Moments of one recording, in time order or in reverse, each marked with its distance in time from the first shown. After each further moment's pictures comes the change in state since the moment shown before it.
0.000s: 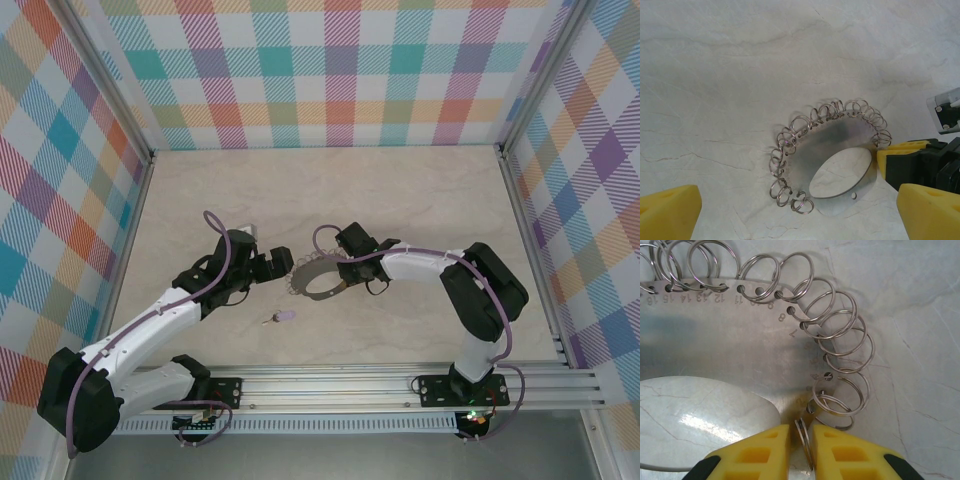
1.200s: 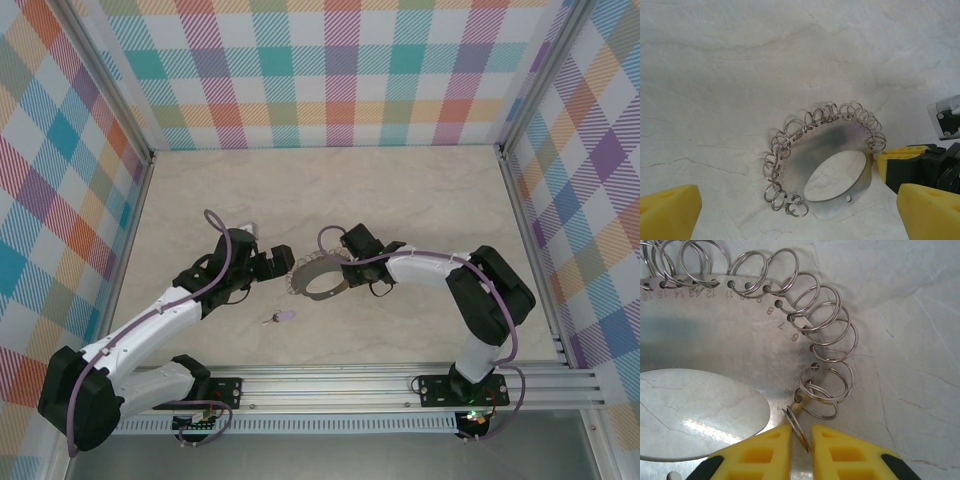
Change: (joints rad) left arm 0.000 0.010 0.006 0.019 0.007 0.000; right arm -0.019 -0.040 -0.050 0.029 -0.003 0.000
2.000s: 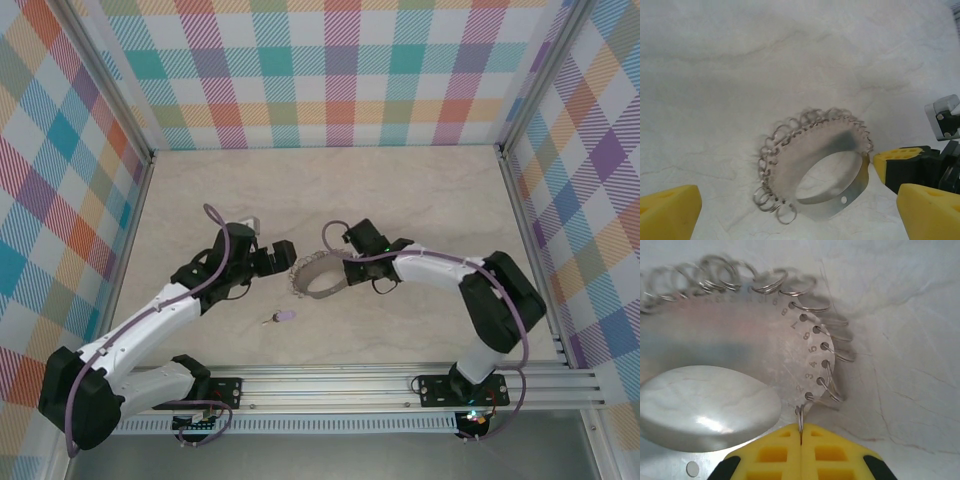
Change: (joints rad) left arm 0.000 0.003 0.080 -0.041 0.026 0.023; right arm -0.022 -0.091 0.010 -0.048 -0.063 -0.011
